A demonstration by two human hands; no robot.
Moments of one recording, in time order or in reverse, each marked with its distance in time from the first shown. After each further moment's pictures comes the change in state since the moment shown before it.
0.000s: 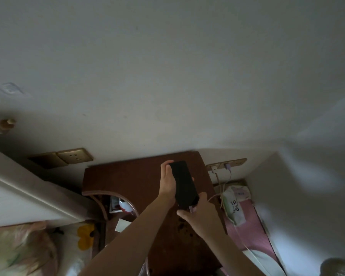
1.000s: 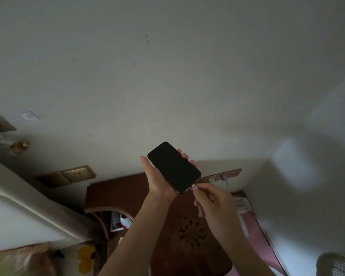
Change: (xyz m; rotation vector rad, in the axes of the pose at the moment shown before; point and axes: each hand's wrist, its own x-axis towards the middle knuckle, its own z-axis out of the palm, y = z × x) left_hand -0.077 0.101 0.023 -0.835 -0.538 -0.110; right_hand -0.084 -0.072 -0.084 0.525 0.202 -0.355
